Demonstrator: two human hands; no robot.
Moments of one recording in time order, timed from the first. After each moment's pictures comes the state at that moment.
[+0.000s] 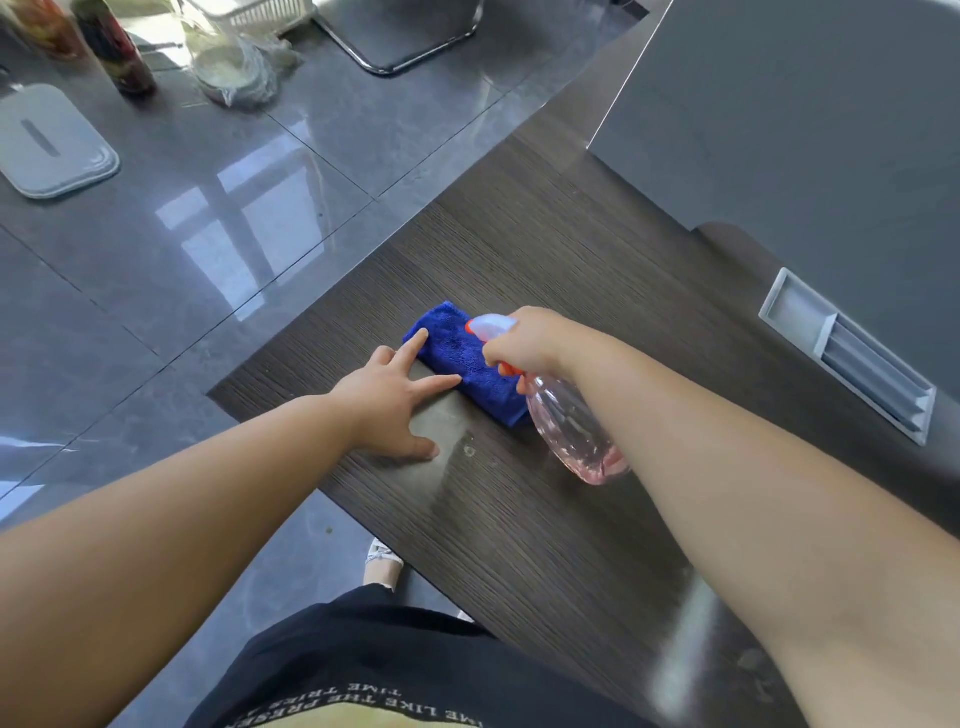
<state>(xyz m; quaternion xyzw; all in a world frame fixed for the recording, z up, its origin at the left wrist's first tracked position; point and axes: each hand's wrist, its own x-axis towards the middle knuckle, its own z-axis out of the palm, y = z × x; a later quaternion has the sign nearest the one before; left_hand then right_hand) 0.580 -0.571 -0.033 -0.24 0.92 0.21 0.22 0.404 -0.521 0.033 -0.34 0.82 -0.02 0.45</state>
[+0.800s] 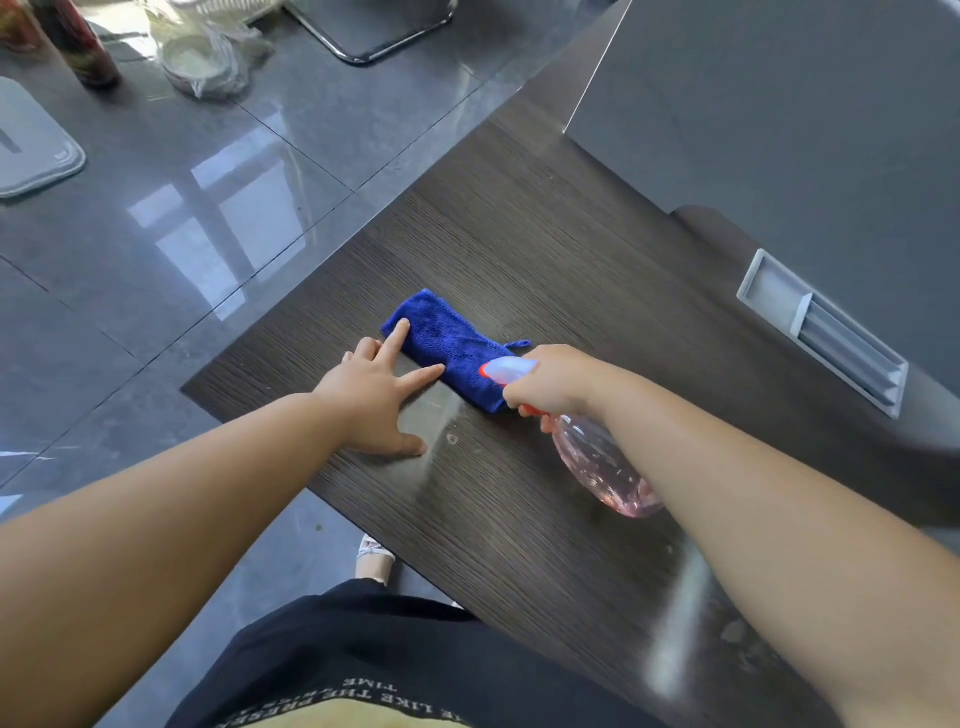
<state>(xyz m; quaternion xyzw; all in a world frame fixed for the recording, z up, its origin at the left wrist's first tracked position) 0.573 -0.559 -0.033 -0.25 0.93 0.15 0.23 0.400 -0.462 0.044 -0.37 0.80 0.05 0.47</state>
